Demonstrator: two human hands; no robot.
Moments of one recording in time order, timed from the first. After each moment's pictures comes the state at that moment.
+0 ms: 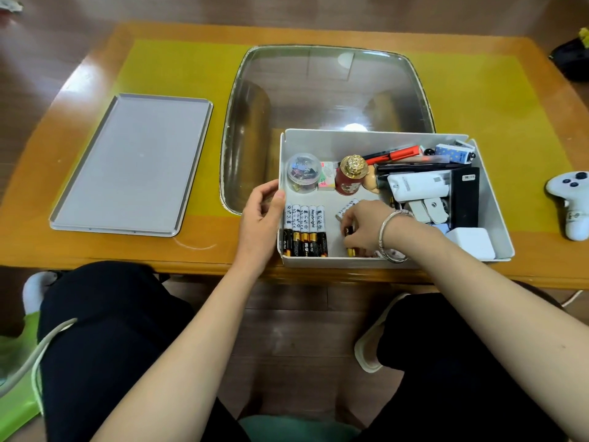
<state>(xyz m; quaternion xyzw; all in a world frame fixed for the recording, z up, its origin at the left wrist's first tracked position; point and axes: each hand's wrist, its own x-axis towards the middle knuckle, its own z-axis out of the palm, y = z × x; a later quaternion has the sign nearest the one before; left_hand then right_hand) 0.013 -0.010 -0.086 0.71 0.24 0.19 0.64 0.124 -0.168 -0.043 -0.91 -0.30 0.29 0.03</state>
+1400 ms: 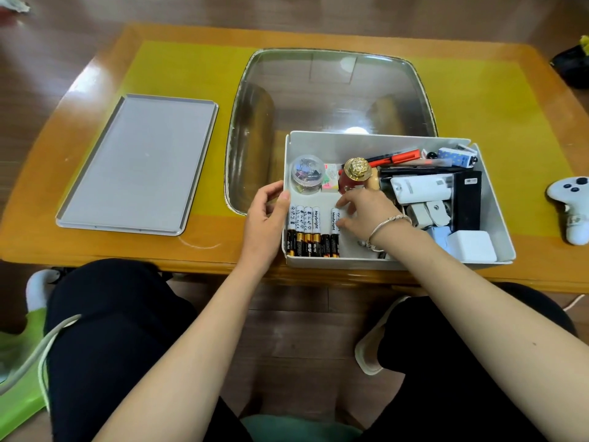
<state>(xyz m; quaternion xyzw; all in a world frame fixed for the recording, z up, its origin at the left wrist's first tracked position) 0.014 -0.010 -0.086 0.71 0.24 0.19 0.63 0.124 -0.159 -0.049 -0.94 -0.28 0.16 0.11</state>
